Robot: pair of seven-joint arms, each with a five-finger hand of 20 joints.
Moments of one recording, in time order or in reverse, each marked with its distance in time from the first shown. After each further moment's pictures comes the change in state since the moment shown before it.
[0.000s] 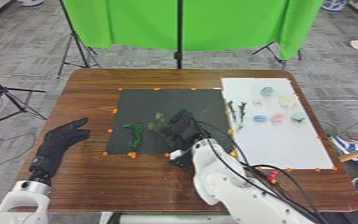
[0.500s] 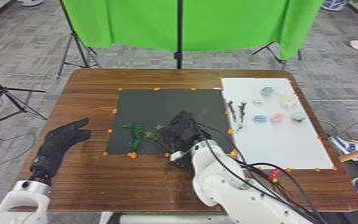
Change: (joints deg) left arm -0.1 0.0 -0.1 0.0 0.4 -0.6 -0.4; right arm -0.1 0.0 -0.3 0.2 -0.6 0.3 1.2
